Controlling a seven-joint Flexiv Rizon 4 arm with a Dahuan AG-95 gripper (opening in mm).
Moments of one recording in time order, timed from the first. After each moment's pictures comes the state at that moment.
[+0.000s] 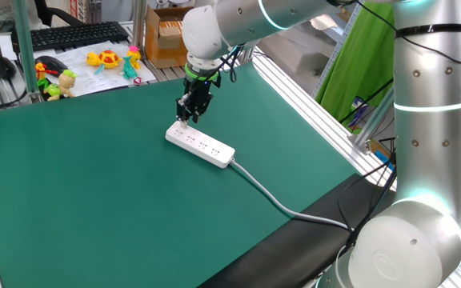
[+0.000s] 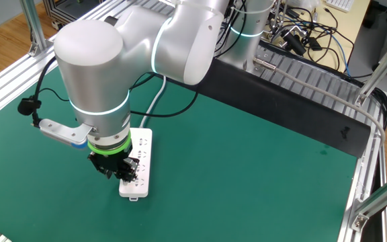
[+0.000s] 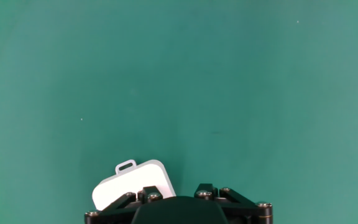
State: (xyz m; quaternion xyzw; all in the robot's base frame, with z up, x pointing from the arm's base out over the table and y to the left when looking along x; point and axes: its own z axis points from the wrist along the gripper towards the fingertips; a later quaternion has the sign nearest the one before) arm 0.657 -0.053 0.028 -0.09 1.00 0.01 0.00
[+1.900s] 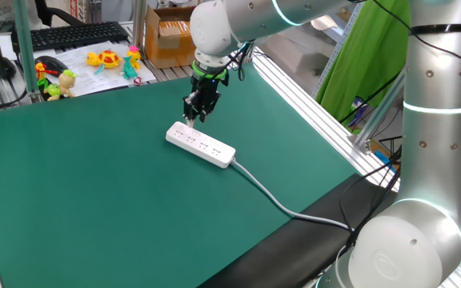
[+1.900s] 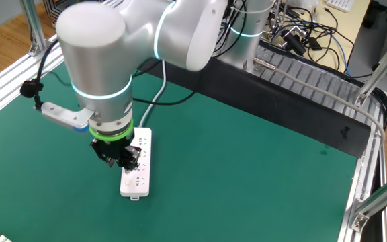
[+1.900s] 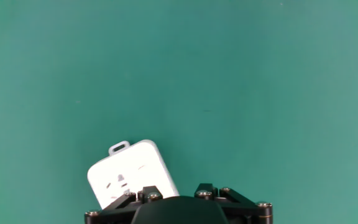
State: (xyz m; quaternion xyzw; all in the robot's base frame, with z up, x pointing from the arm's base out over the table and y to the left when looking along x) arm 0.636 -0.063 0.042 -0.07 1.00 0.00 0.00
